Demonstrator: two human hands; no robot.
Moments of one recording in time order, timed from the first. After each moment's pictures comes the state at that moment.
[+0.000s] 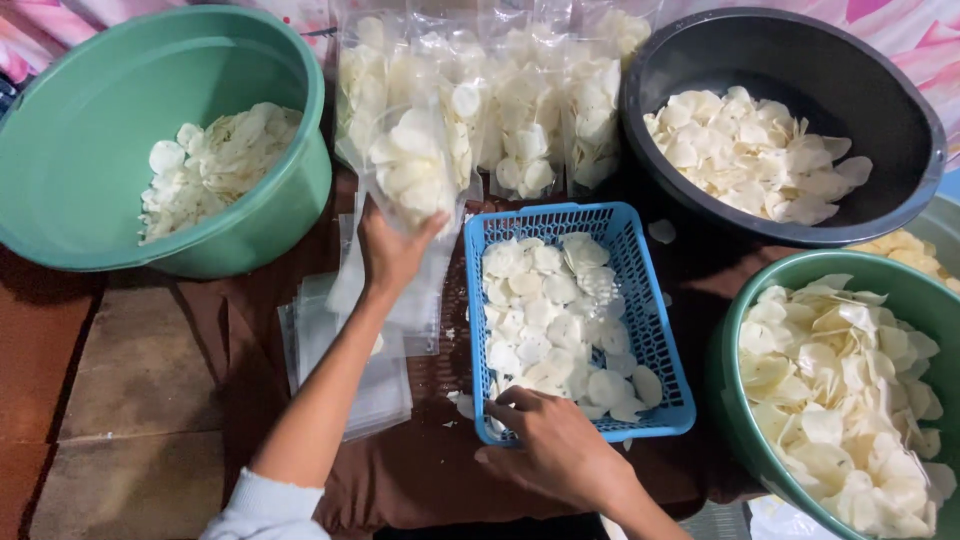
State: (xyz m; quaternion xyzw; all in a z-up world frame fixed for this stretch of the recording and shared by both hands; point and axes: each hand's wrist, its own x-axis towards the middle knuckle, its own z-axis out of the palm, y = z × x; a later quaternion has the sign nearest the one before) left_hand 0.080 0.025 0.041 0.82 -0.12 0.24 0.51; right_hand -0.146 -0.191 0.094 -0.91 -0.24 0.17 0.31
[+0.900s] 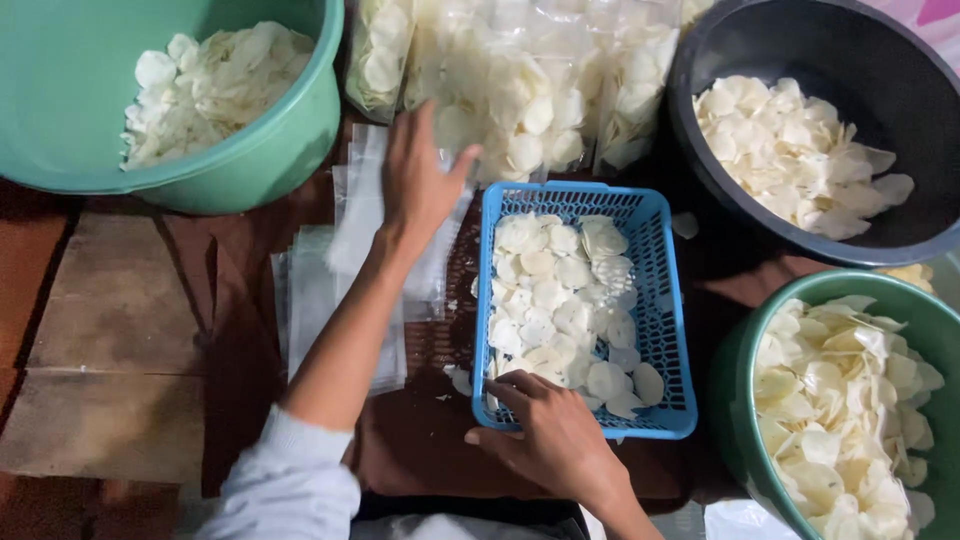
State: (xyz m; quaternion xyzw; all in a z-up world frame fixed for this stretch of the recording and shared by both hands) left_hand 0.098 0.002 0.061 0.90 -0.11 0.30 0.29; right_hand -0.150 -0.185 0.084 -0.92 -0.18 0.14 0.31
